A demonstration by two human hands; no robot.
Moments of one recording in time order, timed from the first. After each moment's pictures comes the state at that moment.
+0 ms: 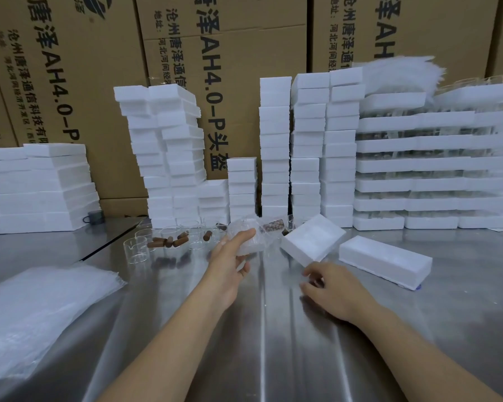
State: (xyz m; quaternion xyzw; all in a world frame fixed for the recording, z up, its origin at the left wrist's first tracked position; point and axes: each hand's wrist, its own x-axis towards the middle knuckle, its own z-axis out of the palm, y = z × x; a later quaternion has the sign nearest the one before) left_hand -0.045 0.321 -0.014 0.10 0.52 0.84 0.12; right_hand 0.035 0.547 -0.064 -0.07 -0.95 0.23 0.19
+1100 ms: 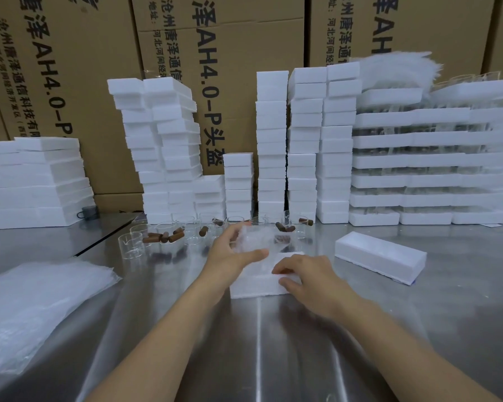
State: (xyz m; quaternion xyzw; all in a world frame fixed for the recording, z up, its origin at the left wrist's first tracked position) left_hand -0.056 0.316 -0.026 0.25 0.71 0.66 -0.02; right_hand 0.036 0.514 -0.049 0.06 -0.96 0.17 0.21
